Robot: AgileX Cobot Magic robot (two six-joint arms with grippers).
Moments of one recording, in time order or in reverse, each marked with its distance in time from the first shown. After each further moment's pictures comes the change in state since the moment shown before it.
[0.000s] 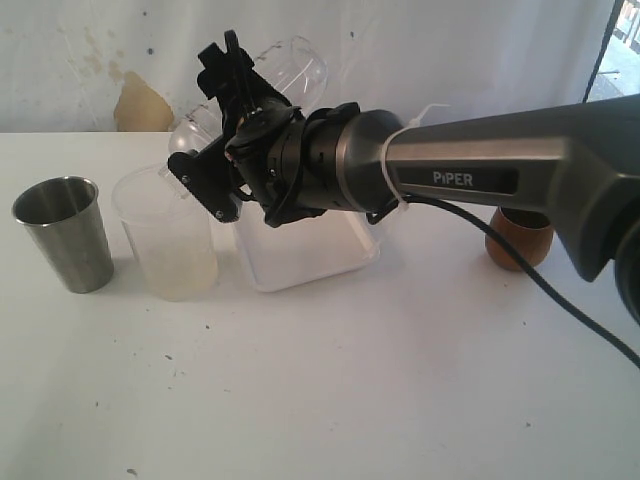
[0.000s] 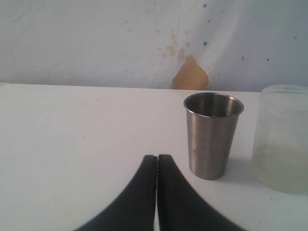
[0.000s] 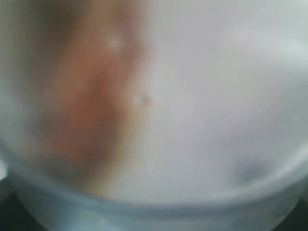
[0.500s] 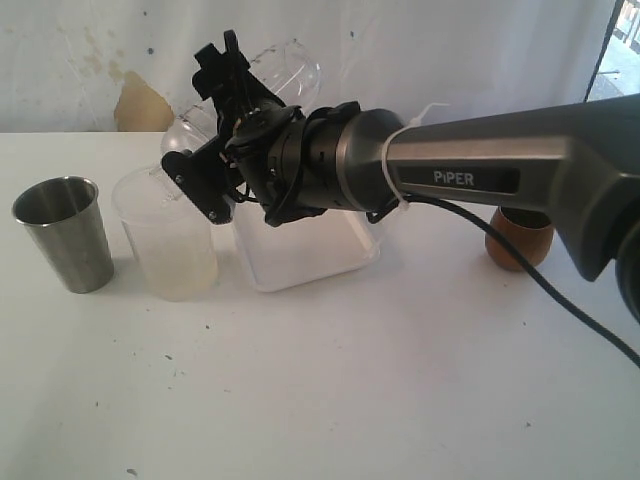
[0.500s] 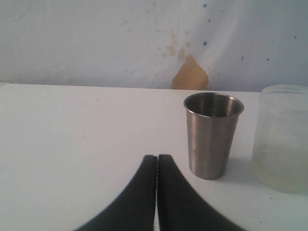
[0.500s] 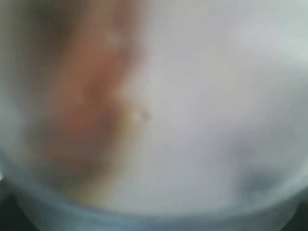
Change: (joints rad) left arm 0.000 0.000 0.000 0.000 0.000 0.000; right arm 0.000 0.000 0.000 -0.002 -0.039 0.032
